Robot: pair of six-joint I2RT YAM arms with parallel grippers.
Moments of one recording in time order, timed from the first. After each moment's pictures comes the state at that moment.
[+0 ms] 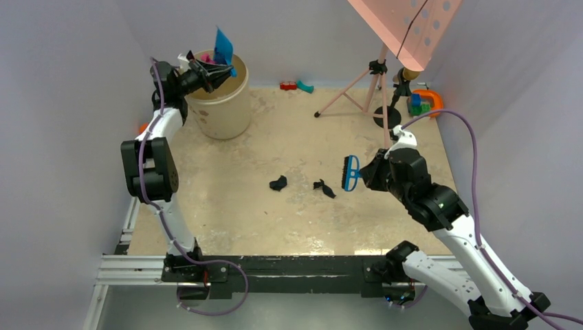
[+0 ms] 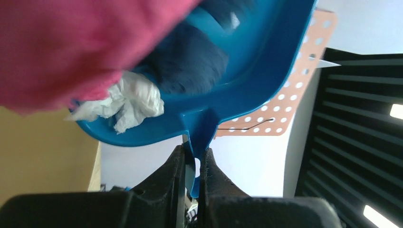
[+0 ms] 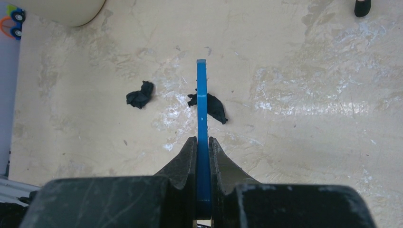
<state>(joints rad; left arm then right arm) 0.12 1.97 1.56 0.49 1.05 -1.78 0.57 0.77 0.99 -0.79 0.24 0.61</state>
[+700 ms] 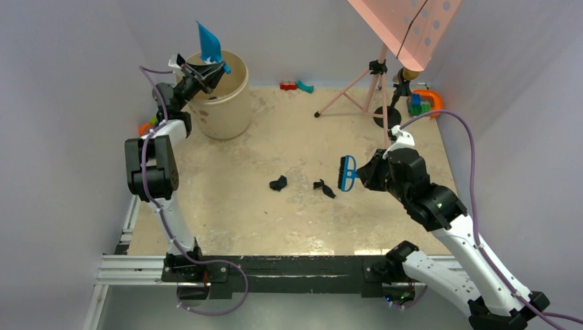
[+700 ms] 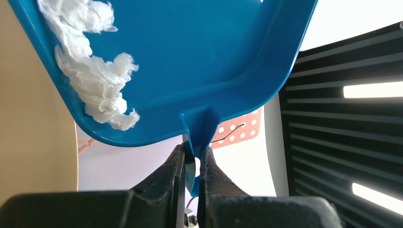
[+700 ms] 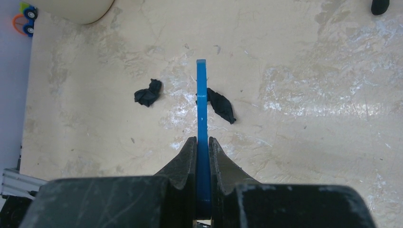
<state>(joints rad) 0.14 2.01 1.36 1.14 0.82 -2.04 0.57 0.77 0.98 -0.76 0.21 0.62</state>
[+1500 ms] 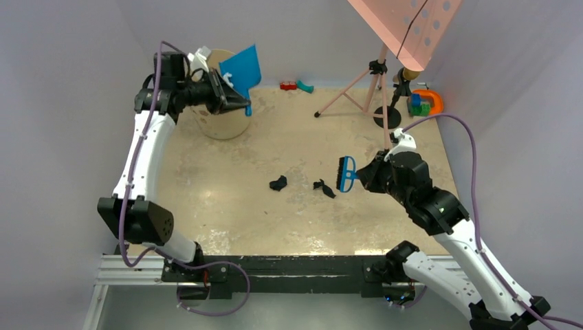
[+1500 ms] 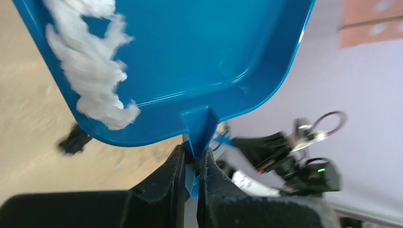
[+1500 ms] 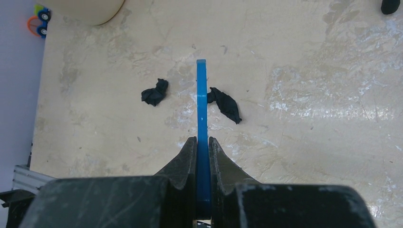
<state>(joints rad) -0.03 1.60 1.75 -0.65 0.91 -0.82 0.57 0.73 0.95 -0.74 0.19 0.63</state>
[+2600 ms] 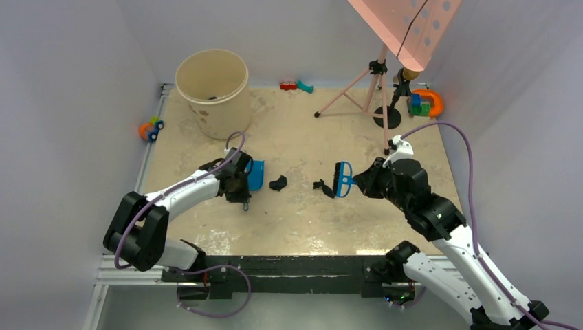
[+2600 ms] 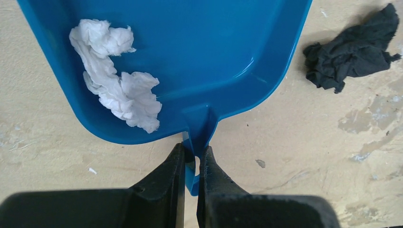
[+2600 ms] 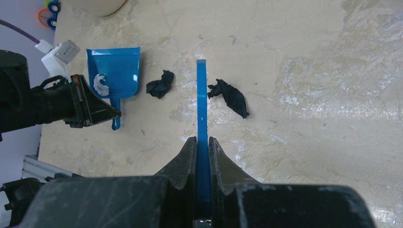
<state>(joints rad) -0.49 1.38 0.76 -0.56 -0.07 -0.60 0.57 0.66 0.85 -0.69 0.14 0.64</state>
